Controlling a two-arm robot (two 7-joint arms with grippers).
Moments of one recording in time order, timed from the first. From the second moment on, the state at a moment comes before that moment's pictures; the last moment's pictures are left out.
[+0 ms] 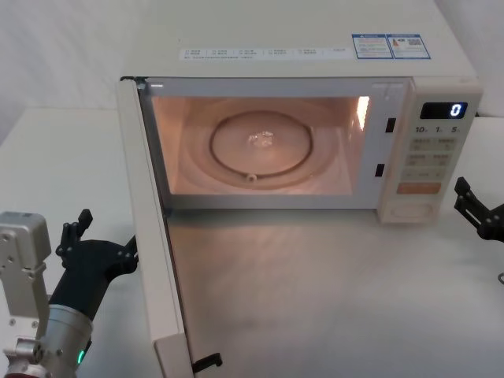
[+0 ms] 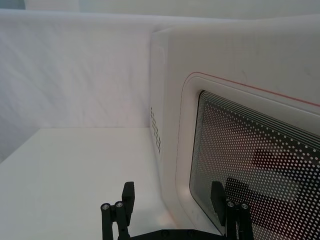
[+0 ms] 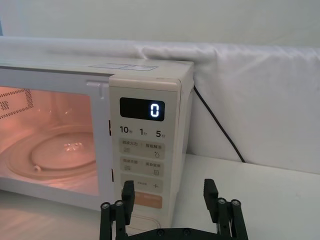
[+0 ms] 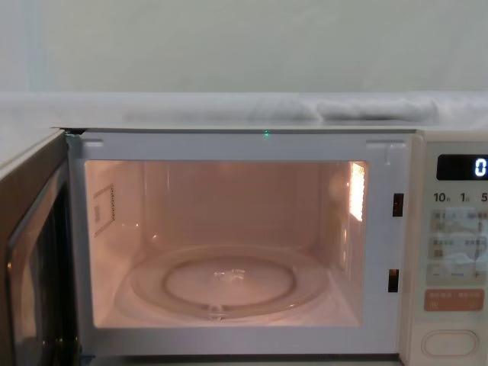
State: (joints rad) left arm 0.27 0.24 0.04 -1.85 -0.25 -0.02 -0.02; right arm -0.17 0.23 -0.01 -1.90 0.20 0.07 0.19
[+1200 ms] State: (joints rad) left arm 0.27 0.24 0.04 -1.85 -0.25 -0.02 -0.02; right arm -0.17 0.23 -0.01 -1.90 0.20 0.07 0.19
